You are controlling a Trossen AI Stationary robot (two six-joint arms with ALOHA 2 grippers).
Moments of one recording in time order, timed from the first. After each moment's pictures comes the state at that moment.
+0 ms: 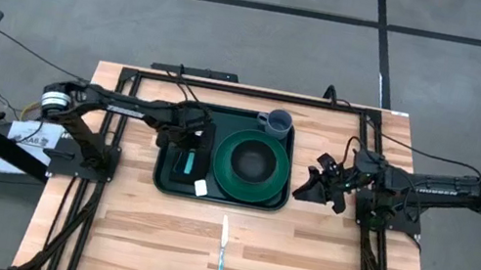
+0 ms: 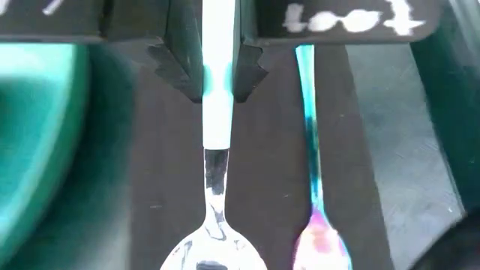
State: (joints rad) left arm 0.32 1.57 0.89 -0.58 0.04 -1.20; right arm -0.06 0.75 0.32 0.32 -0.54 0.77
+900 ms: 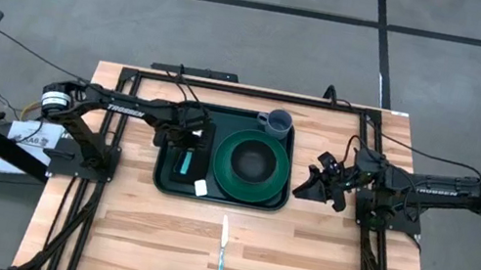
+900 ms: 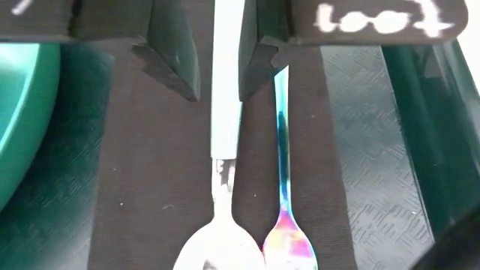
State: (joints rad) left arm 0.34 1.57 0.89 -0.63 0.04 -1.20; right arm -0.08 0.75 0.32 0.32 -0.55 0.79
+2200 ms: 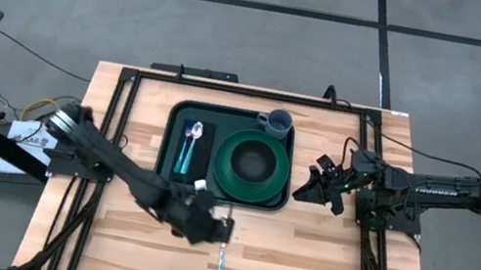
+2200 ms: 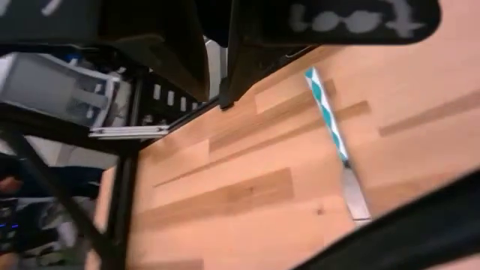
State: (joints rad) left arm -0.46 1.73 1.47 -0.53 -0.19 -1.85; right arm -0.08 0.75 0.32 0.24 -0.55 0.70
